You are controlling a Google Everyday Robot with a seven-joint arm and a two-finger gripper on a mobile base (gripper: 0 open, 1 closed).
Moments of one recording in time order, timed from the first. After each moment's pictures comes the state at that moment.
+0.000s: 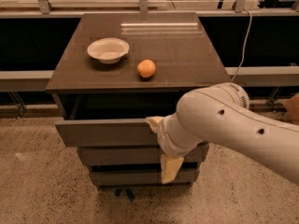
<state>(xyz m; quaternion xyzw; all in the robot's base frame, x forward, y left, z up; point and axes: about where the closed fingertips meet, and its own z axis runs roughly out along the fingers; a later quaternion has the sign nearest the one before) 0.457 -0.031 0.733 -0.78 0.58 -0.01 0.23</state>
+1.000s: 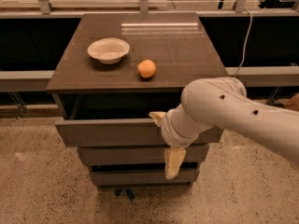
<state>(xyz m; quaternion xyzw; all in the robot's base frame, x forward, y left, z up) 0.474 -0.043 0.720 -0.78 0.59 0.03 0.22</state>
